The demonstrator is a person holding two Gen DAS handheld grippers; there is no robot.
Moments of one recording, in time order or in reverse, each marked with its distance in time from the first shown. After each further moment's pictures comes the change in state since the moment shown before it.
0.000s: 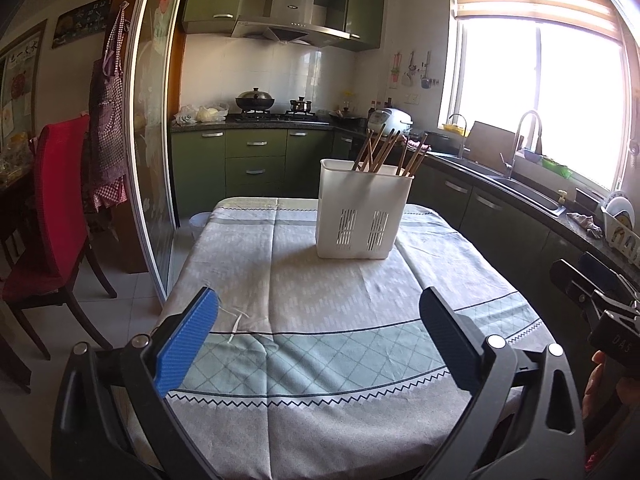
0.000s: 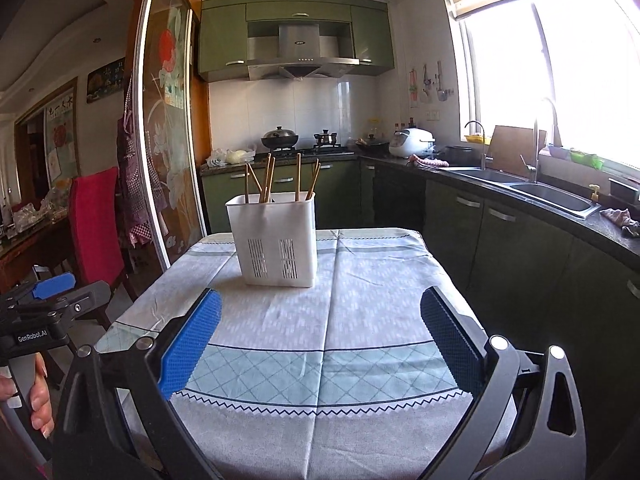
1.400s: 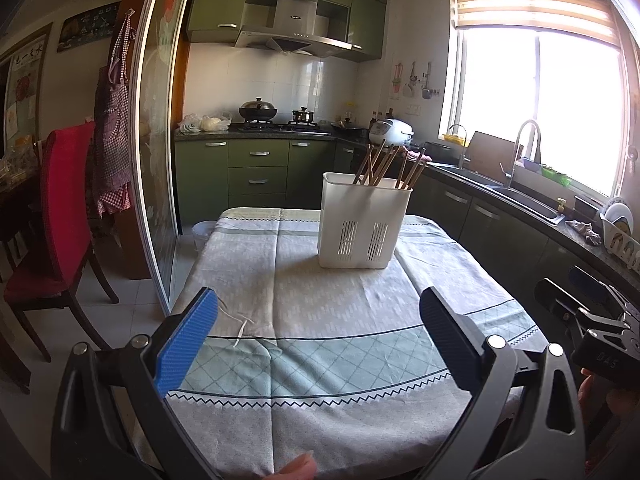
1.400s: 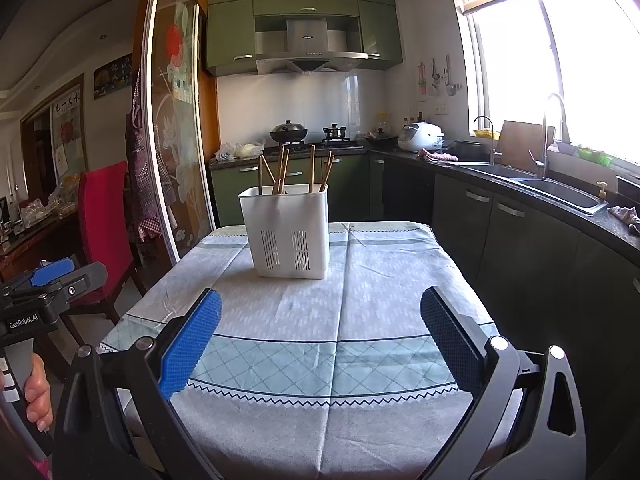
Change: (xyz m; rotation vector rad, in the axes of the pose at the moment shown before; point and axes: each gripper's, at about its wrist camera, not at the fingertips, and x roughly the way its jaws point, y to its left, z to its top) left arm -0.013 0.000 0.002 -0.010 -0.033 0.004; right arm 0.003 0.006 -0.001 -0.006 0.025 0.033
